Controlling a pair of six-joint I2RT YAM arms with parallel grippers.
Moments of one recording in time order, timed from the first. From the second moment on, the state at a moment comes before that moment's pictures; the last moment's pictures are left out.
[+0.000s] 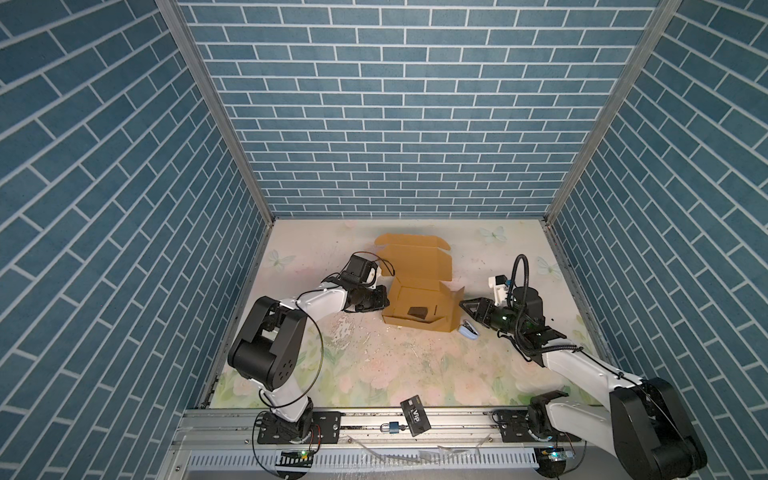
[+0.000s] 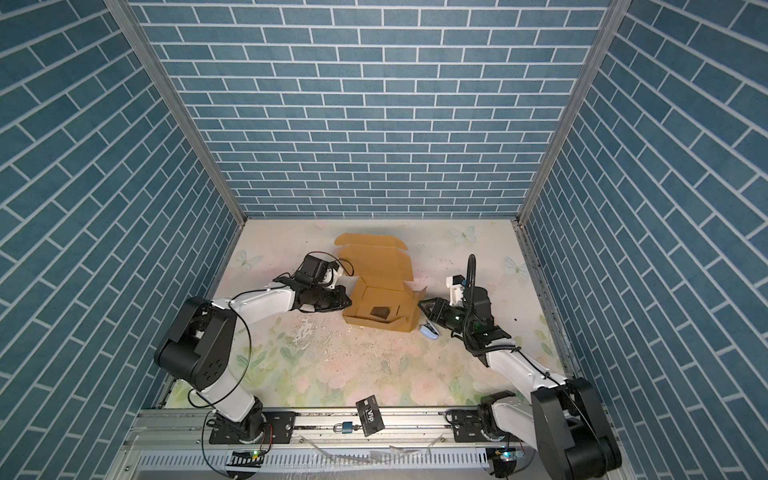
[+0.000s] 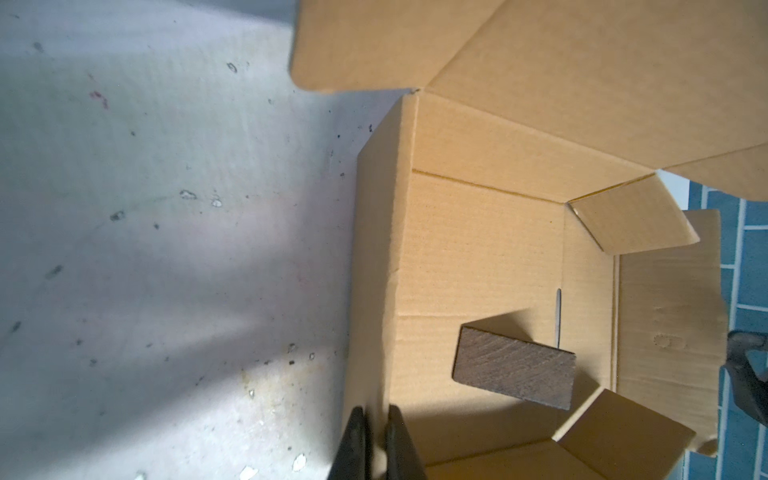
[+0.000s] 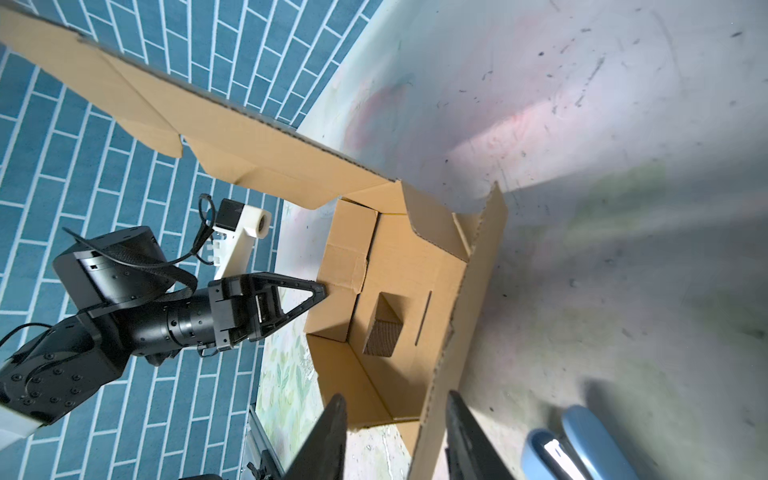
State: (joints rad) left arm -0.42 1.68 0.95 -0.29 0.41 -0.49; right arm 0.31 1.12 0.38 0.22 -0.58 0.80
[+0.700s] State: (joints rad) left arm -0.42 1.67 0.95 -0.28 0.48 -0.51; right arm 0.25 1.21 0.30 0.25 -0.57 0.80
